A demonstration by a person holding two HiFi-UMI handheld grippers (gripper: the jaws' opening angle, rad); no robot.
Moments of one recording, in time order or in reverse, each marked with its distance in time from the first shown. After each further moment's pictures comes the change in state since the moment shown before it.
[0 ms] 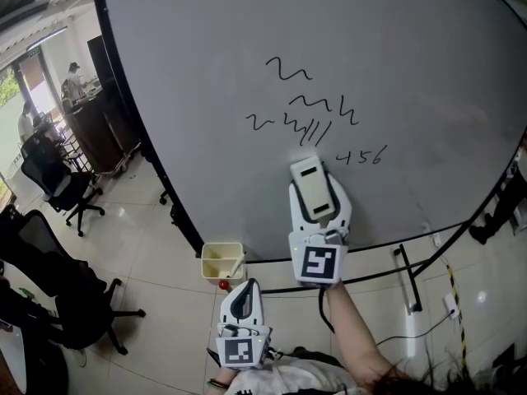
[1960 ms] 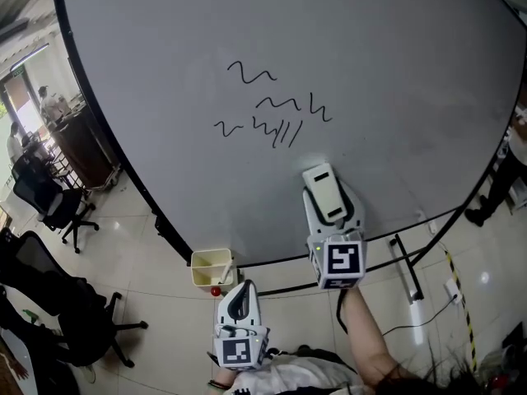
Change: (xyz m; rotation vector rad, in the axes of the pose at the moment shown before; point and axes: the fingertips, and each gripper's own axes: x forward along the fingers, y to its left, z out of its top) left arm 0.014 -0.015 -0.006 0.021 0.025 -0.058; right arm -0.029 -0.065 -0.043 0.193 0.120 -0.044
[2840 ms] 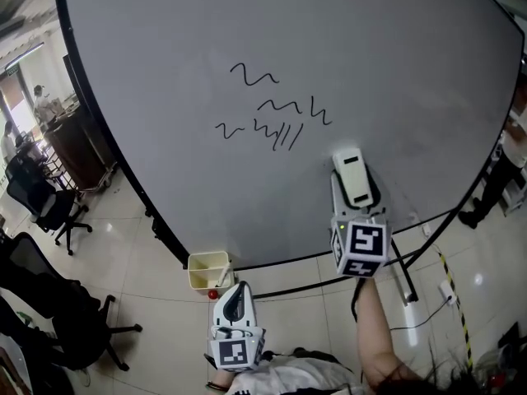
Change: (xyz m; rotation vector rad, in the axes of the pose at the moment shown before) left arm 0.000 0.010 -0.002 -0.020 -0.003 0.012; right arm -0.001 -0.061 0.021 -0.056 0.118 -0.155
